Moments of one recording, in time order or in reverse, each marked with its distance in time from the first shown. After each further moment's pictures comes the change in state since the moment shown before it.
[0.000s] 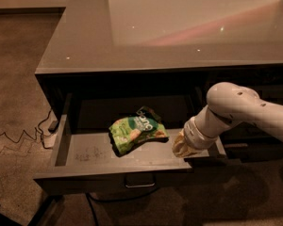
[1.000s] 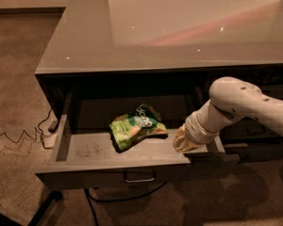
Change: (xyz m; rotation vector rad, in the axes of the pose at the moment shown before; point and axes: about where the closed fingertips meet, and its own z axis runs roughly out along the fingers) arm 0.003 -0.012 -0.010 0.018 -0.015 -0.004
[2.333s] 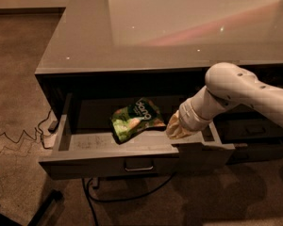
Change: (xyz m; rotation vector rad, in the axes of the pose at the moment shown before) arm -0.023 -0.041 -0.020 0.065 -0.020 -0.062
